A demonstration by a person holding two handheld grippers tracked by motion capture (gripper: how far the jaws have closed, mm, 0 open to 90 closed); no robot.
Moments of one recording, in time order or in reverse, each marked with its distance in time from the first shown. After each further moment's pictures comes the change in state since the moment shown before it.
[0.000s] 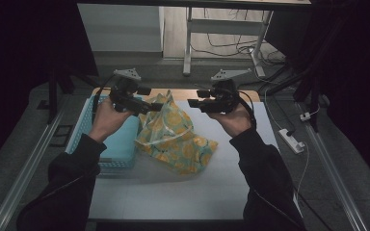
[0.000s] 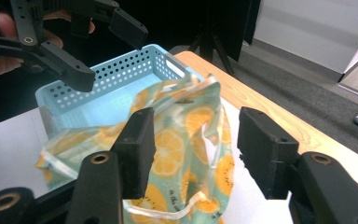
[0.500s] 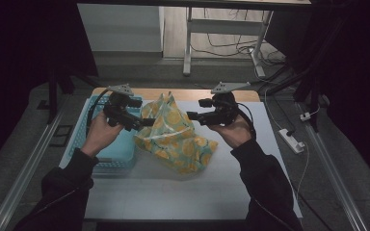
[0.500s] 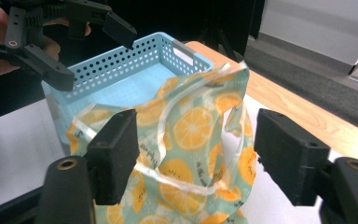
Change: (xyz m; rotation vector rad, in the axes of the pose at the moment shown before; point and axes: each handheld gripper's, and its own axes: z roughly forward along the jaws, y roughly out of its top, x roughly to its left) left arm -0.003 -0.045 0.000 0.014 -0.021 -0.037; right arm 0.007 -0.031 0.005 0.002 0.017 0.024
